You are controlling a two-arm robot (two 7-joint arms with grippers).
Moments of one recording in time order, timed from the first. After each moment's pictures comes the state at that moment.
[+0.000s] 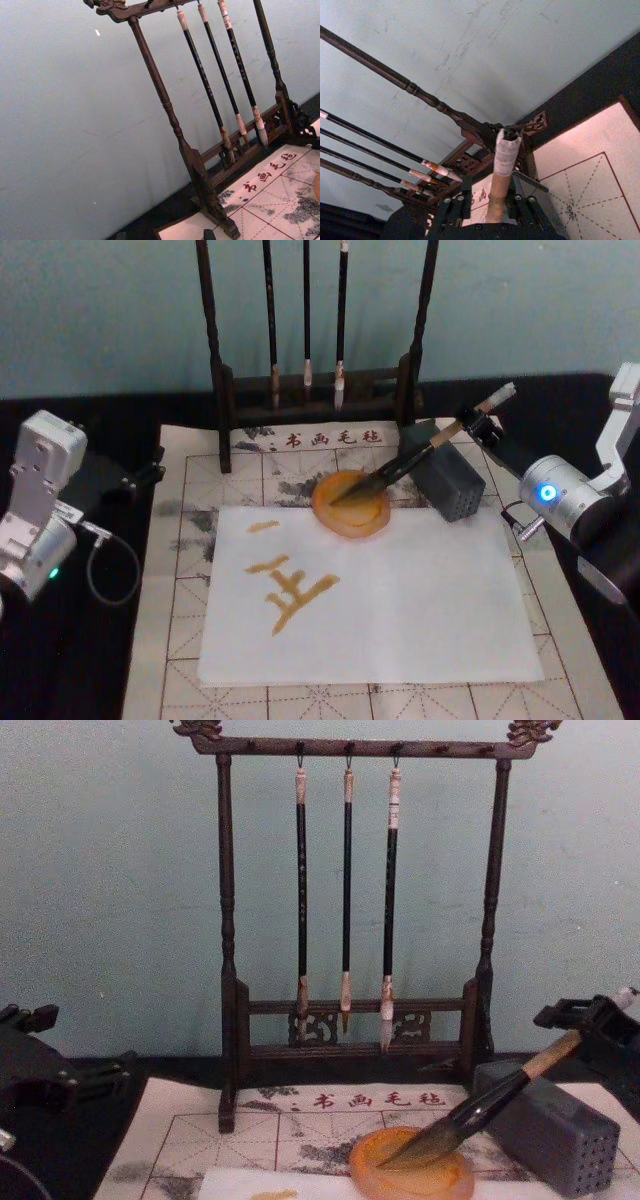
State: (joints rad) left arm -0.20 0.60 0.45 -1.41 -0.25 -0.12 0.03; right arm 0.33 0.29 -0.24 -1.25 1.21 0.29 0.09
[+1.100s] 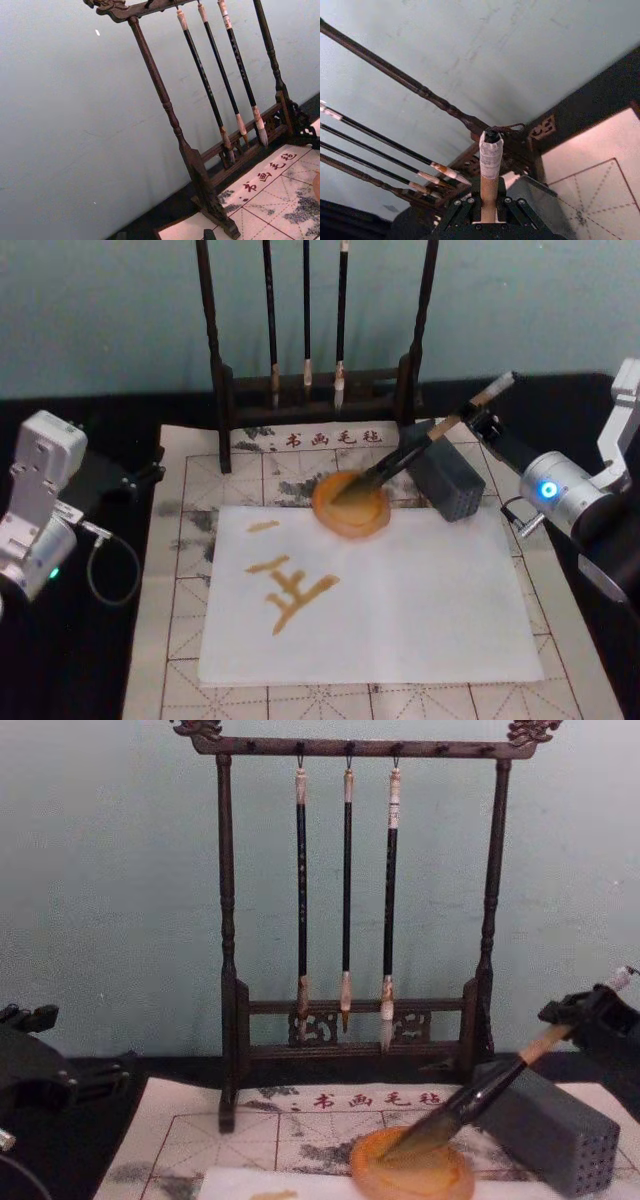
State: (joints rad) left arm -0.20 0.60 0.45 -1.41 -0.25 -0.12 0.03; right arm 0.33 0.30 -0.25 -1.26 1.22 0.27 0.10
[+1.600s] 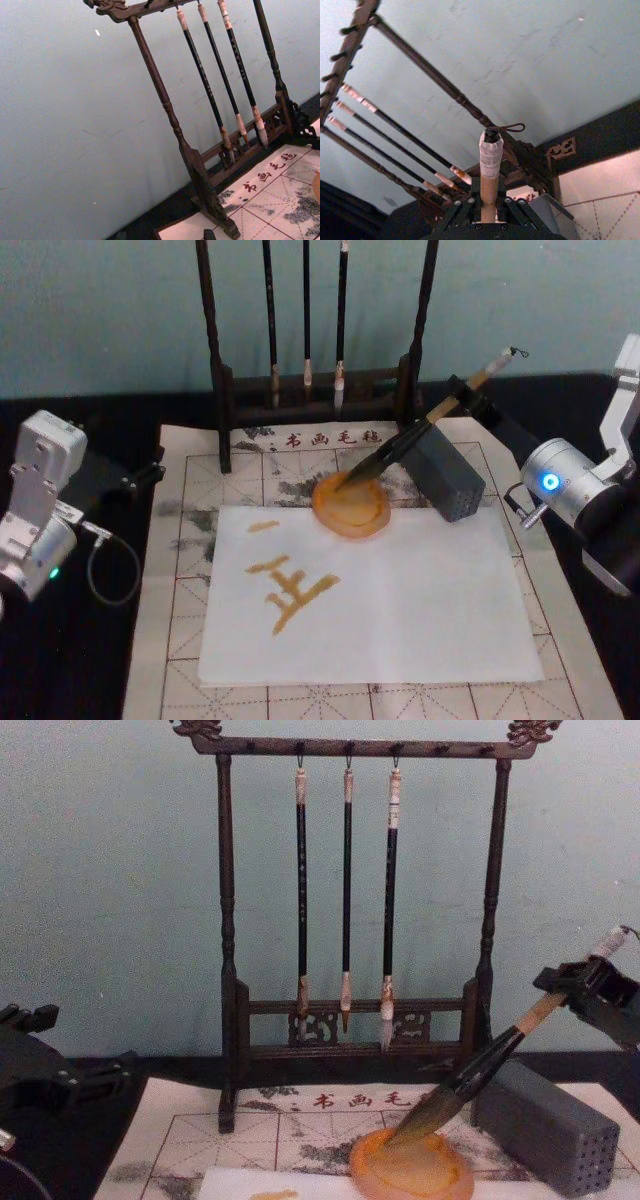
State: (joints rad) left arm -0.20 0.60 0.45 -1.41 -0.25 -0.12 0.03; right arm 0.35 0.35 -0.32 -1.30 1.18 0.19 0.16
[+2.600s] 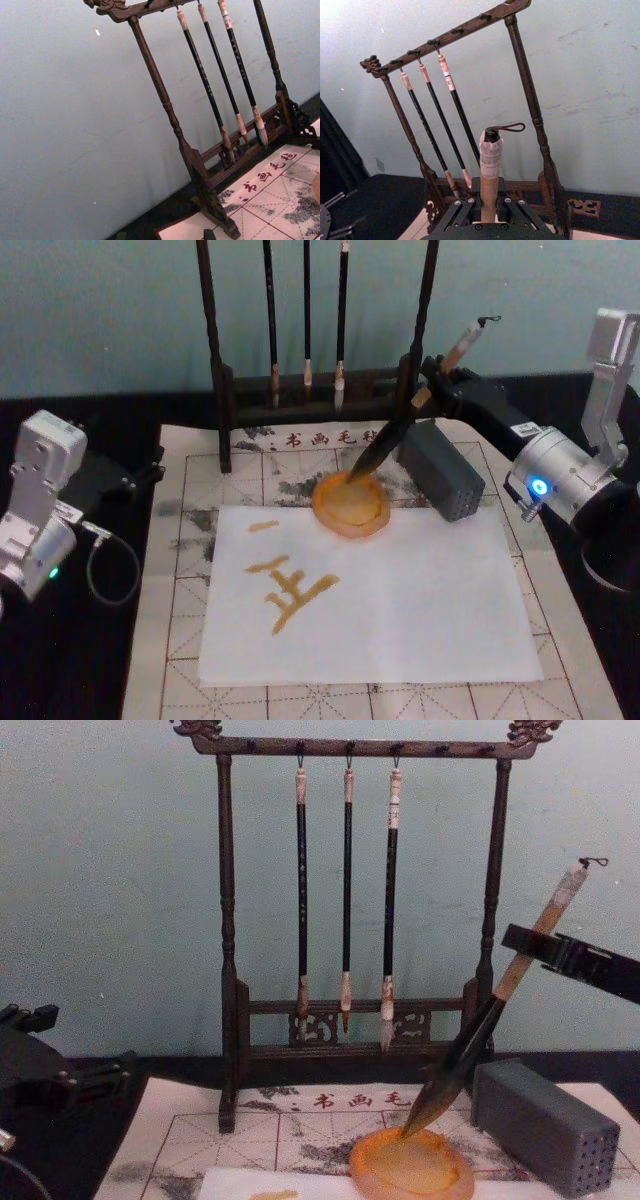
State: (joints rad) left arm -0.20 0.60 0.45 -1.41 -0.25 -0.12 0.03; right arm 0.37 0.42 -0.43 -1.33 0.85 -0.02 0.32
